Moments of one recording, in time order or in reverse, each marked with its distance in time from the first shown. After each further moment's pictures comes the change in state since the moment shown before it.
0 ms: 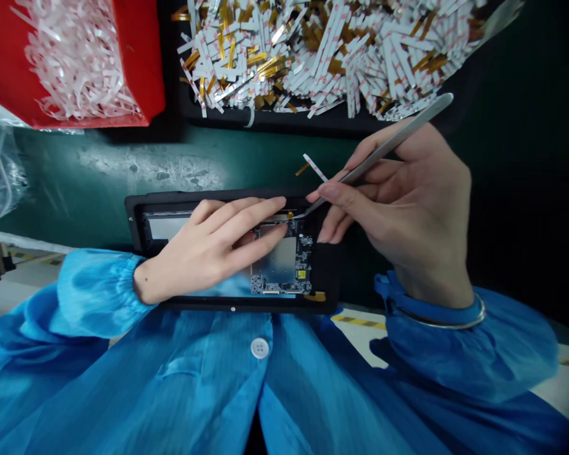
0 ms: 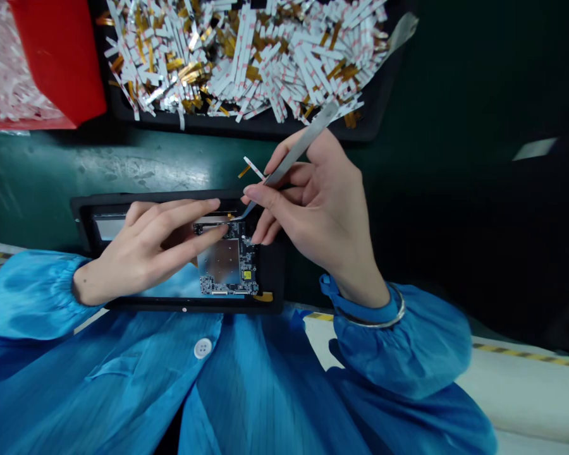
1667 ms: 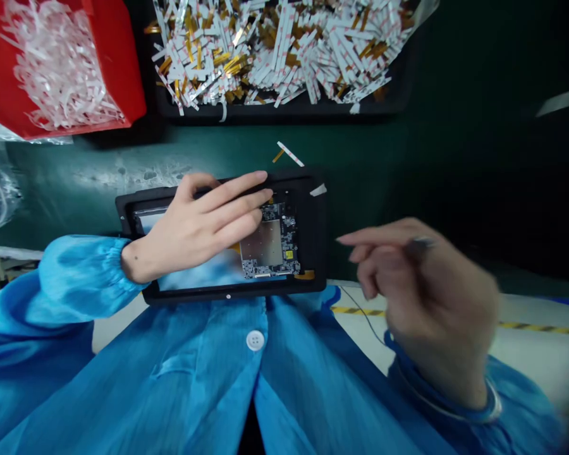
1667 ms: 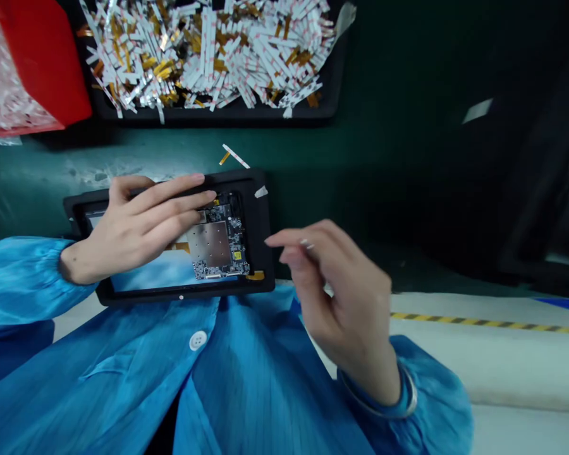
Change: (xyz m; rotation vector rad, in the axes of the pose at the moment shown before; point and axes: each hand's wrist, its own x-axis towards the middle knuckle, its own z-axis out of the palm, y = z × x) left_hand 0.007 -0.013 0.000 0.238 0.016 0.216; right_hand -0.108 -0.005 -0.010 -0.772 0.124 -0.302
